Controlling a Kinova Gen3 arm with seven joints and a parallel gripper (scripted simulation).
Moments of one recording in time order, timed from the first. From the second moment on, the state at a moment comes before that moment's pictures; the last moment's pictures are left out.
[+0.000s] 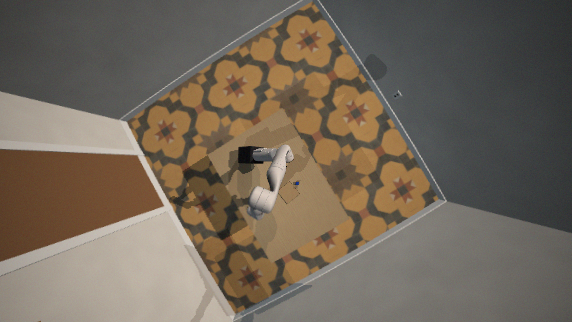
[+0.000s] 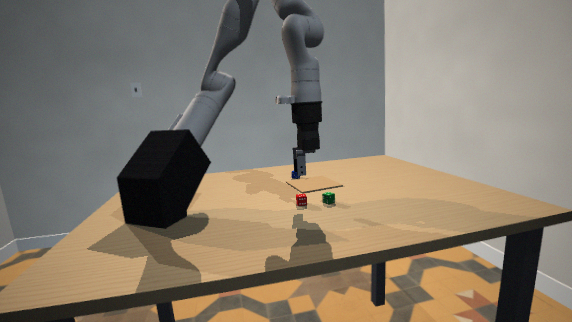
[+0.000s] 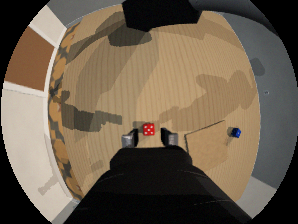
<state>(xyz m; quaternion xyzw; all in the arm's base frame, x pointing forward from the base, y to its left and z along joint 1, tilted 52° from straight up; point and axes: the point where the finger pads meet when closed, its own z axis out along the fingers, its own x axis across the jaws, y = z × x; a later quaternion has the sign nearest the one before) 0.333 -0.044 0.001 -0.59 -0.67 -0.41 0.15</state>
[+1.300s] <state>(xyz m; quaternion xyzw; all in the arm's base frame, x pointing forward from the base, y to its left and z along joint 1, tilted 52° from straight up) 0.342 -0.028 -0.016 -0.60 -0.67 -0.41 0.15</state>
